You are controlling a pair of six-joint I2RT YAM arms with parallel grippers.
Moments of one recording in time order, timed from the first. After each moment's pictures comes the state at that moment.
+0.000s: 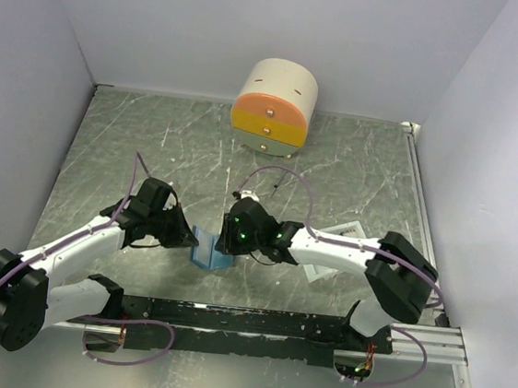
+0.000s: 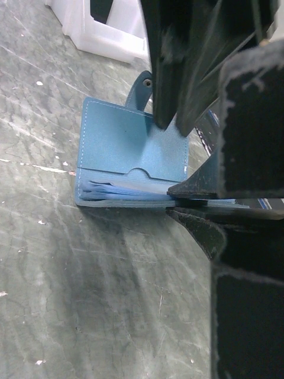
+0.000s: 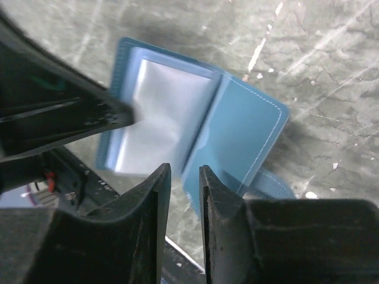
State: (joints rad) left arm -0.45 1.10 0.52 -0.36 0.31 -0.82; right arm 1.04 1.54 0.87 -0.07 -0.01 0.78
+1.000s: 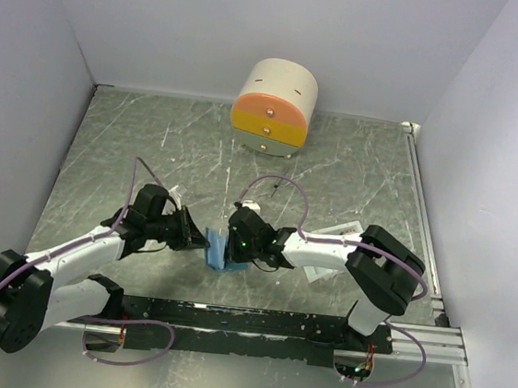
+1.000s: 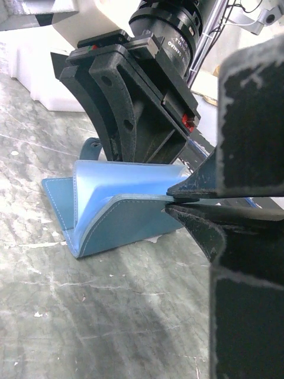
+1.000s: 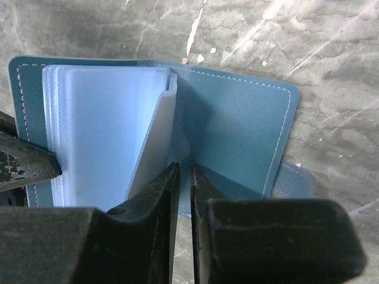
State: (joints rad) left arm -0.46 1.09 0.39 -0.05 0.51 -0.86; right arm 1.04 1.66 0.81 -0.02 0.04 0.76
